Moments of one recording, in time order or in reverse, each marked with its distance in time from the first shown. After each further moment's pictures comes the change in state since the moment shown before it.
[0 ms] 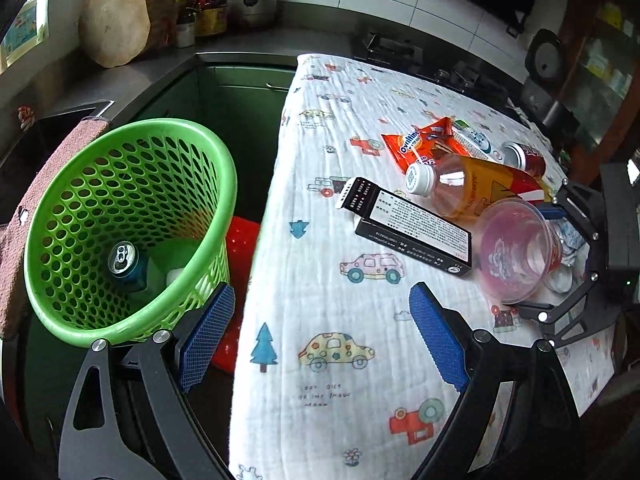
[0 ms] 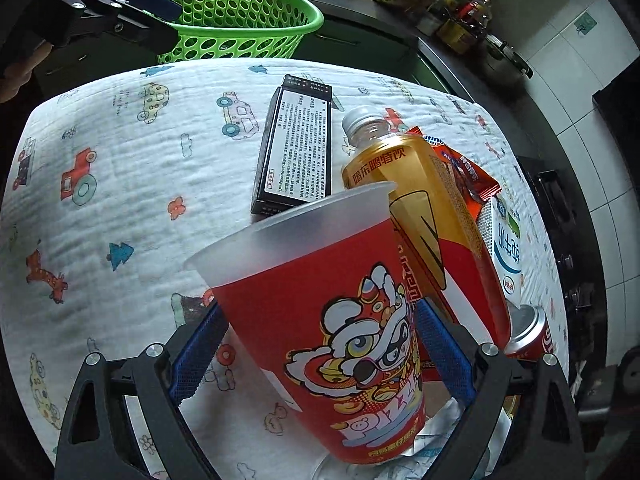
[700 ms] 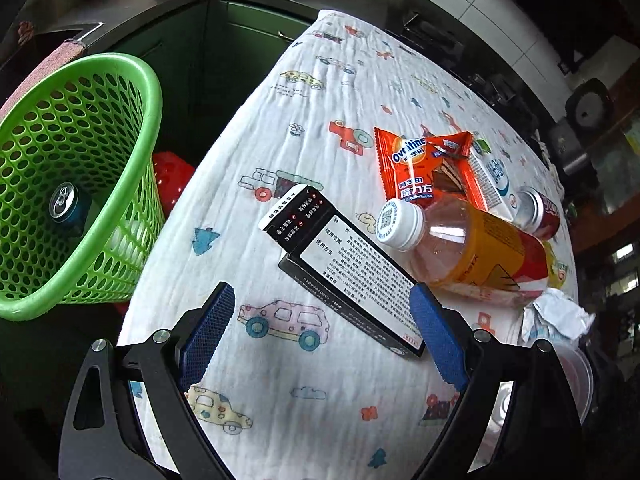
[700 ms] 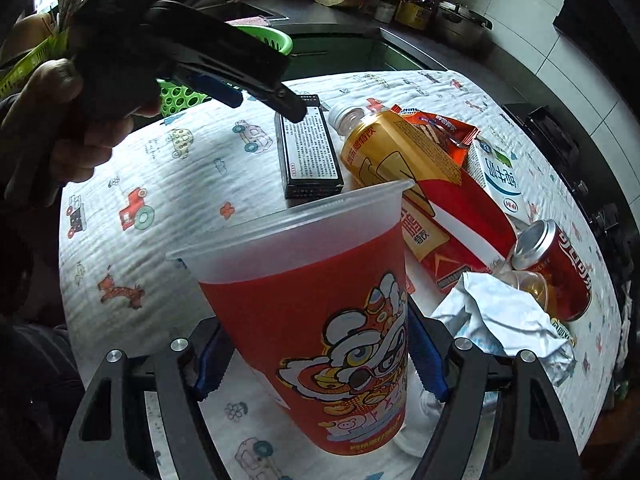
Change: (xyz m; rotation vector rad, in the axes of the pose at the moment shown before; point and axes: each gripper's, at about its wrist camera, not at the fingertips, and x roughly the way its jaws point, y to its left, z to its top) left arm 0.071 -0.036 0.042 -0.291 0.156 -0.037; right arm -0.052 0.006 -0.035 0.277 -0.067 0.135
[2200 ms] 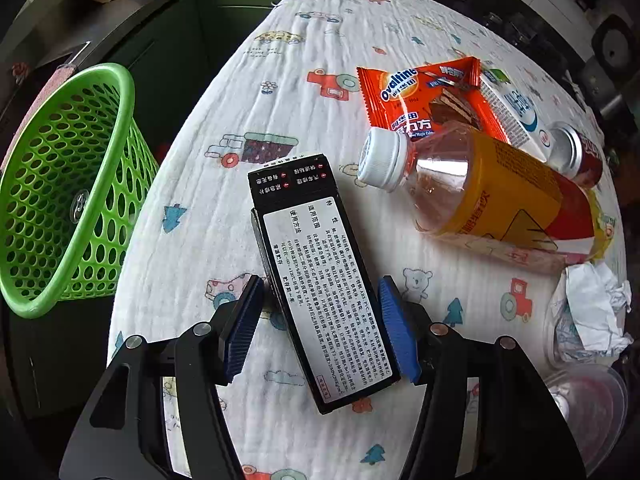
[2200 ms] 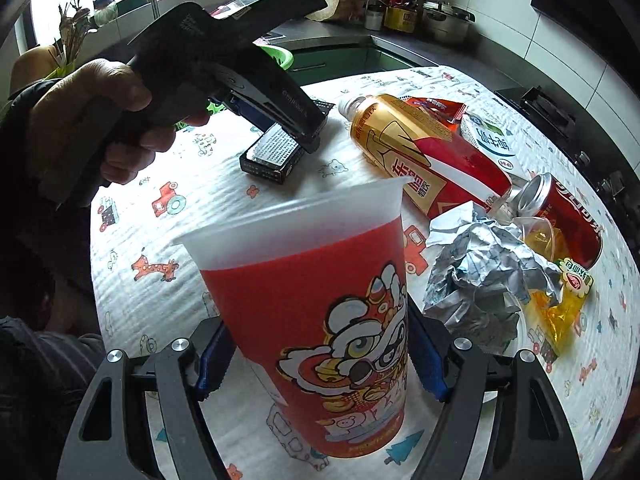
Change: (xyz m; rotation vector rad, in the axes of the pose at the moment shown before) left arm 0.026 -0.044 -0.014 0.144 0.124 0.199; right arm -0.016 0.002 -0.036 0.100 -0.068 0.064
